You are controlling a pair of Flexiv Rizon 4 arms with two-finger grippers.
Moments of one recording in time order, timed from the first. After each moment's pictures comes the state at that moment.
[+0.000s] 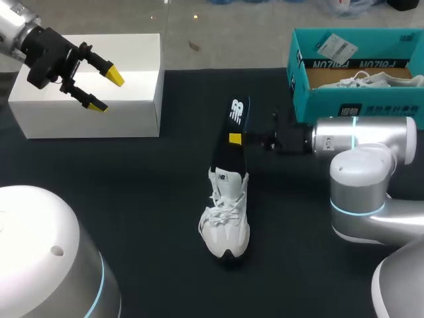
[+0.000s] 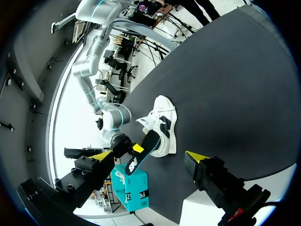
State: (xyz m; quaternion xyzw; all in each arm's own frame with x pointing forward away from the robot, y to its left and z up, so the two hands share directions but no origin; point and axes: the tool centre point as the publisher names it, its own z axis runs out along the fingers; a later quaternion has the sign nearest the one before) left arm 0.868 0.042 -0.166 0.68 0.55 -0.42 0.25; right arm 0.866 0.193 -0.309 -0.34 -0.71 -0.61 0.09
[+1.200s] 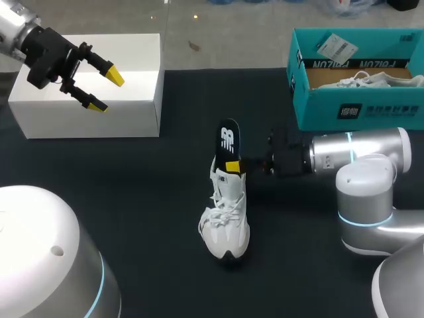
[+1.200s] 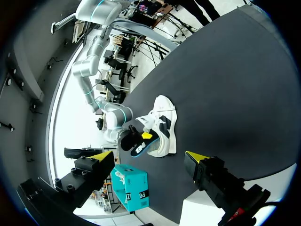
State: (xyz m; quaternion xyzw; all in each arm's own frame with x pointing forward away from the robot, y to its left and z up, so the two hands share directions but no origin) left arm 0.868 0.042 -0.166 0.68 0.55 -0.42 0.25; right arm 0.809 0.202 -0.345 -0.29 -0.74 -0.59 0.15
